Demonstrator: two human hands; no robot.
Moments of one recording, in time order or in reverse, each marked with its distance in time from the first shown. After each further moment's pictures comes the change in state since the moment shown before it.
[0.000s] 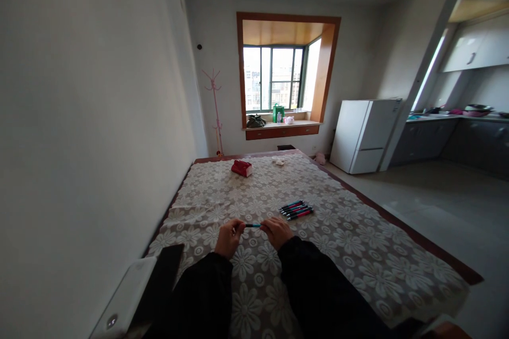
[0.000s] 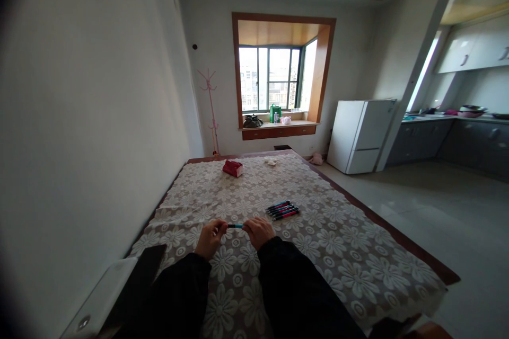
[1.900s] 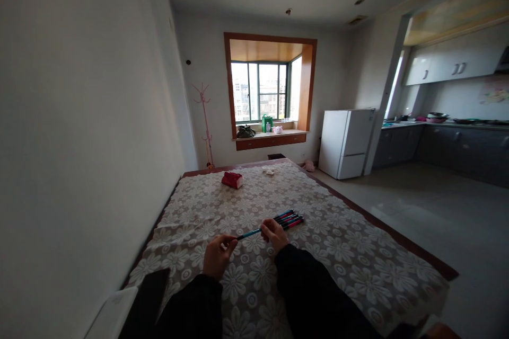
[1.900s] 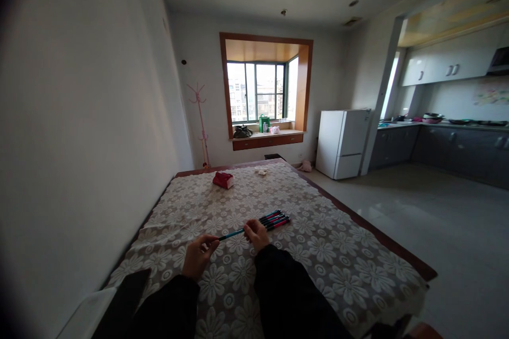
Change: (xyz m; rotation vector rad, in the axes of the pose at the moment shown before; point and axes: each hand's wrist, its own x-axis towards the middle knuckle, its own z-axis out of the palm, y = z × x) left_hand 0.001 -0.007 0.000 0.007 0.063 -0.046; right_hand 0.017 0.024 0.013 1.195 0.287 0.501
